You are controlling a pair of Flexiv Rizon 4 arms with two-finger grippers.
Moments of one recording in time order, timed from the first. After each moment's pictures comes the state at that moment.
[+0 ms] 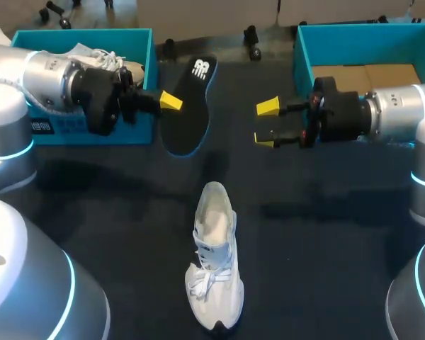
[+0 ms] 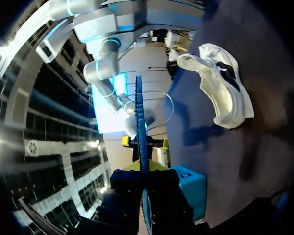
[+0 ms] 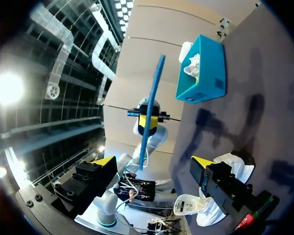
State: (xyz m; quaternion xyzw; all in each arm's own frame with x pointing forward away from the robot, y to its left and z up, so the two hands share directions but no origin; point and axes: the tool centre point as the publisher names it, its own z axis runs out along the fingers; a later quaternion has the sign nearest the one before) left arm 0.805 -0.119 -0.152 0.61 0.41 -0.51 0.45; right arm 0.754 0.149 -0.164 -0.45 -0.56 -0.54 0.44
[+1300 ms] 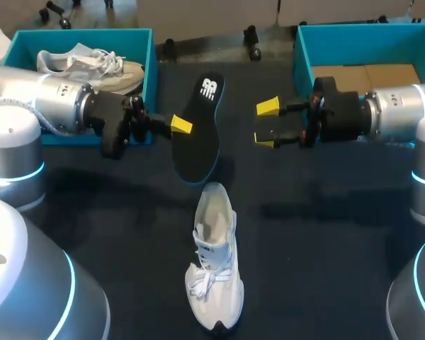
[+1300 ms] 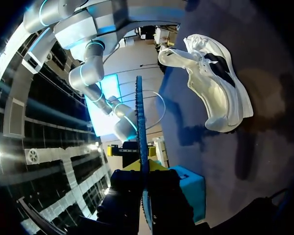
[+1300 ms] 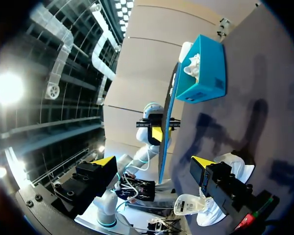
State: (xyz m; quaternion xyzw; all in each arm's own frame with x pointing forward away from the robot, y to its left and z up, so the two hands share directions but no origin) left arm 0.784 -0.136 -0.189 0.61 0.41 -0.49 0.47; right arm 0.754 0.148 -0.163 -0.45 -0.56 -0.54 0.44
